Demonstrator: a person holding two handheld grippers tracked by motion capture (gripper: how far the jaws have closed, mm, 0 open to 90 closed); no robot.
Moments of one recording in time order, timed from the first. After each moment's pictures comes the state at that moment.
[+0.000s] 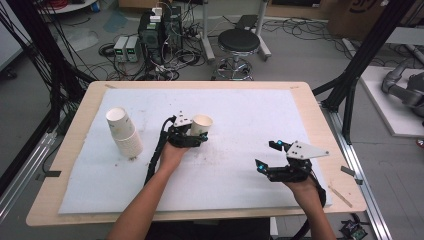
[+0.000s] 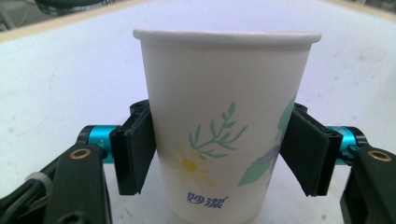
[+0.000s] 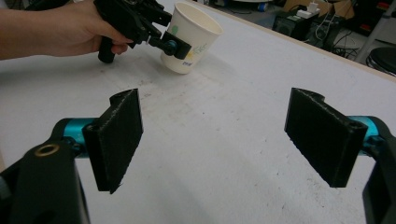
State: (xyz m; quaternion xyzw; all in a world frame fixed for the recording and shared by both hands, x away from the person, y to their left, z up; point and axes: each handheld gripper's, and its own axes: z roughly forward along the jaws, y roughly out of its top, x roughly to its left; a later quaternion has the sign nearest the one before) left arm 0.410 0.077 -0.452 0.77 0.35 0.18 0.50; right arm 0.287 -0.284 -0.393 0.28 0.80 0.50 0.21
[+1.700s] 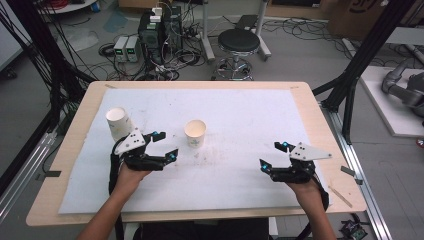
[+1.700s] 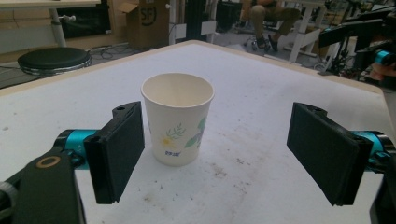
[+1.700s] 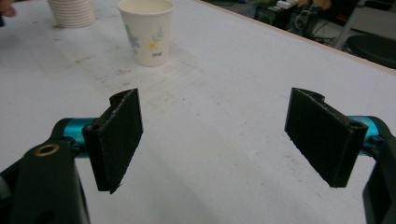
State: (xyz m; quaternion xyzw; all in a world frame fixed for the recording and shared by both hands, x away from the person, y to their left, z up) left arm 0.316 0.176 -0.423 0.72 0.27 0.17 0.62; right arm 0.285 -0.294 -0.399 0.31 0.79 0.47 0.23
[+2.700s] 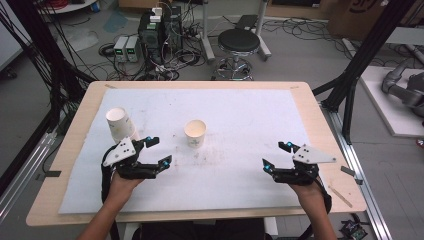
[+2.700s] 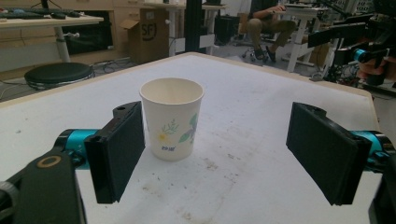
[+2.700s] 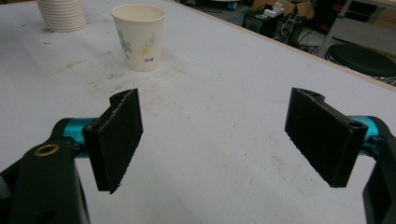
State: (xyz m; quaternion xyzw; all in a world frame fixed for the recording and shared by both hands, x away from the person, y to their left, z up) left arm 0.294 0.188 -0.425 0.70 0.26 0.18 0.64; right arm 0.276 -0.297 -0.394 0.31 0.78 0.48 0.26
